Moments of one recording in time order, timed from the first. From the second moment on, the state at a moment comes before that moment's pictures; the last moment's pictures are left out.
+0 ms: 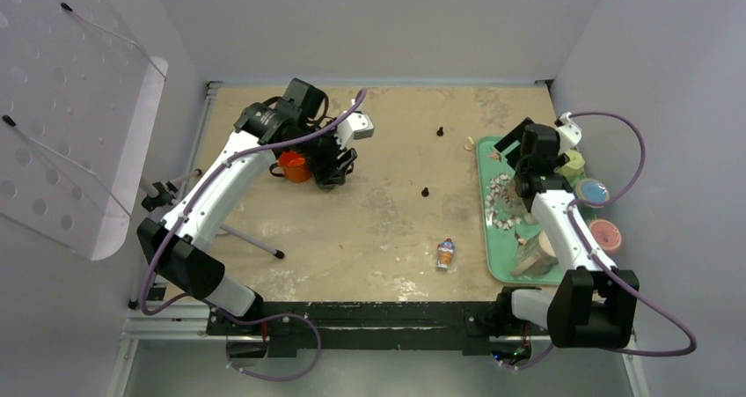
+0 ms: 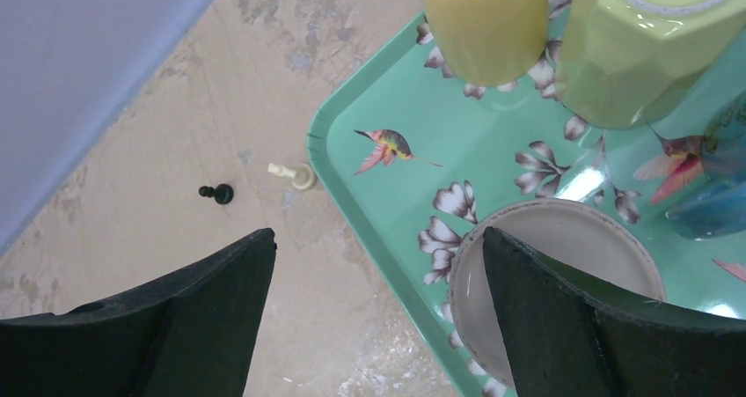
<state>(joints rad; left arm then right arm) -0.51 1.53 1.65 -1.13 0.42 0.53 -0.02 1.19 0.84 -0.19 0.37 0.68</state>
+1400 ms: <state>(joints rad) -0.51 1.34 1.50 -1.06 0.52 0.54 -0.17 1.05 0.66 -0.26 0.16 -0.67</state>
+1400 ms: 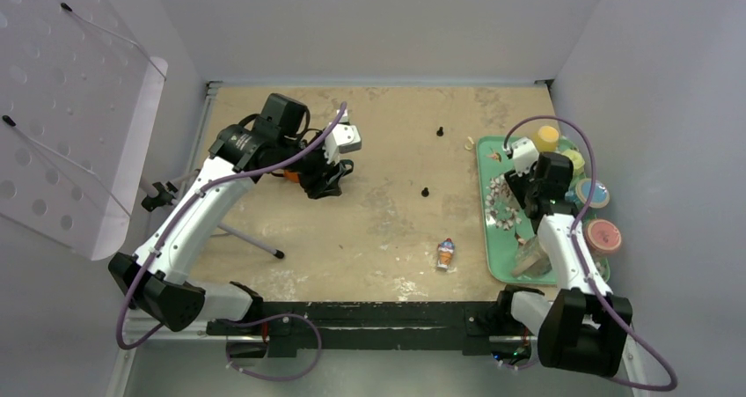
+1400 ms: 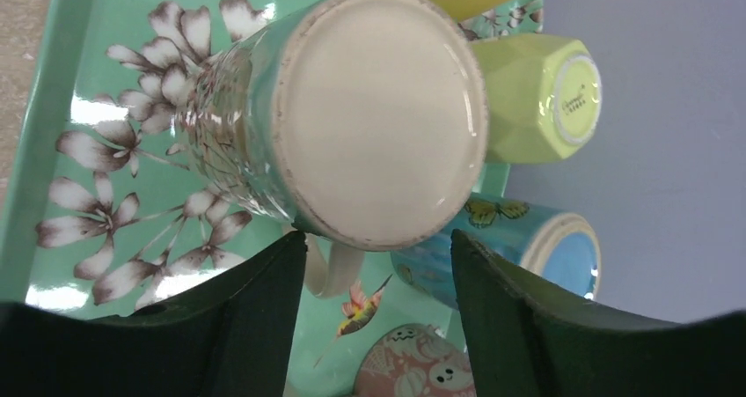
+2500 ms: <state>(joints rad) -0.51 1.33 1.49 -1.05 0.52 0.55 -0.21 1.40 0.70 -0.04 -0.01 -0.59</state>
